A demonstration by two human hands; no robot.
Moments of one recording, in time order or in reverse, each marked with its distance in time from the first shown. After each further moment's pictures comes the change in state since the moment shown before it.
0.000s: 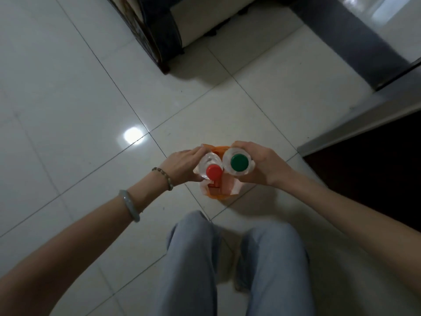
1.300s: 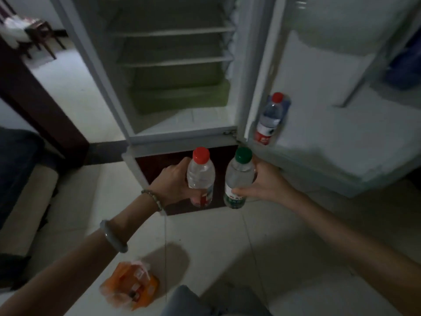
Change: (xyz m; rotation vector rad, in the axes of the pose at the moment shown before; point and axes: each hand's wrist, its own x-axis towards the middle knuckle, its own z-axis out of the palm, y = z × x) left_hand -0.078 0.565 -0.216 -0.009 -0.081 0.893; right_hand -0.529 -0.242 -0.287 0.215 0.994 0.920
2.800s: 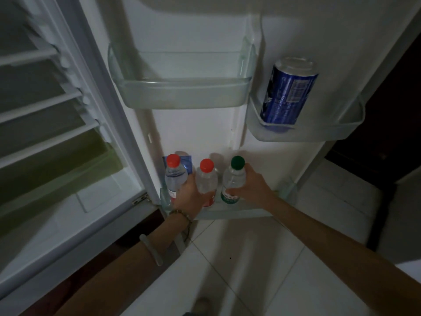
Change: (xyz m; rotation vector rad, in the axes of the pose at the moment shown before) left_hand 0.273 0.115 0.146 -0.309 -0.048 0.164; right_hand 0.060 0.143 -0.136 0.121 0.543 0.551
